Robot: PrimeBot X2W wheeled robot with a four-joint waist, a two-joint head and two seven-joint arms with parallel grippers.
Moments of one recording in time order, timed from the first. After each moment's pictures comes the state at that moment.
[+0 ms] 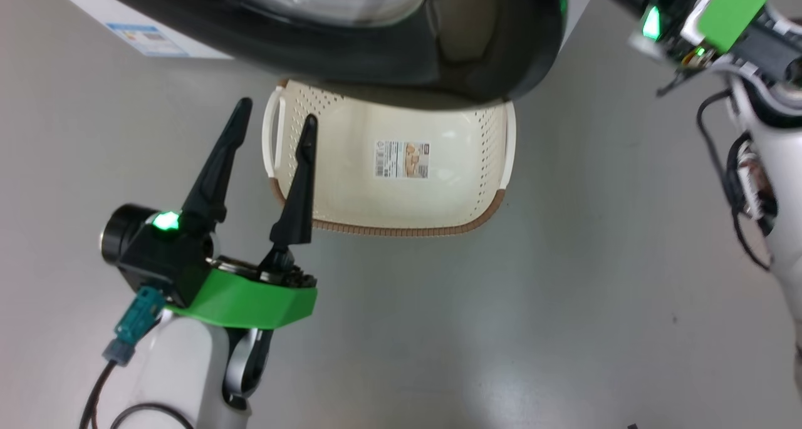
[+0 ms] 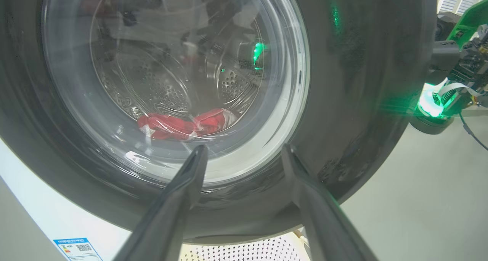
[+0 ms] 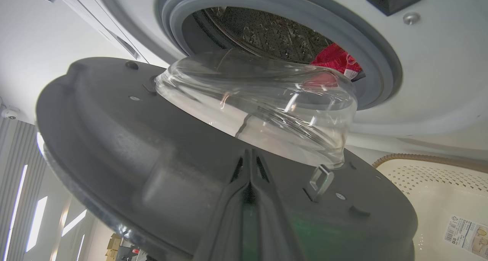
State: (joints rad) left arm -0.48 0.03 -0.19 0.09 -0.20 -0.08 -0.26; right arm -1.03 -0.25 0.24 0.35 1.61 0.12 0.67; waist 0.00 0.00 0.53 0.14
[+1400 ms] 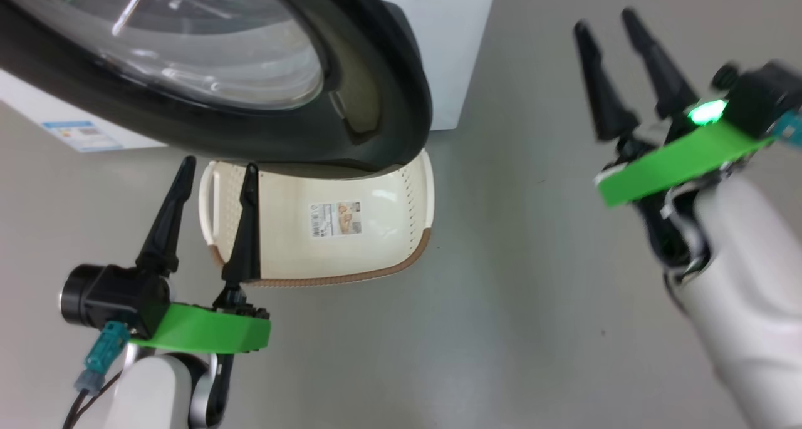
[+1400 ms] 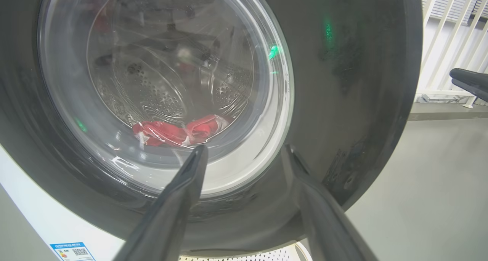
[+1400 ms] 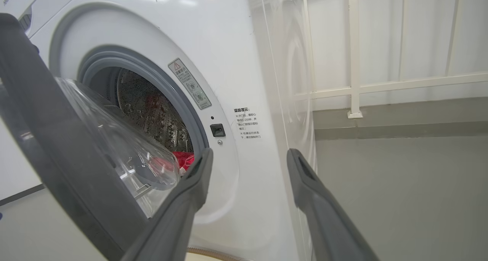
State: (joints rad) left arm -0.35 0.05 -0.06 0.13 -0.17 -0.08 -0.26; right arm -0.70 -0.23 0.31 0.40 0.69 0.12 -0.26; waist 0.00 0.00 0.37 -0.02
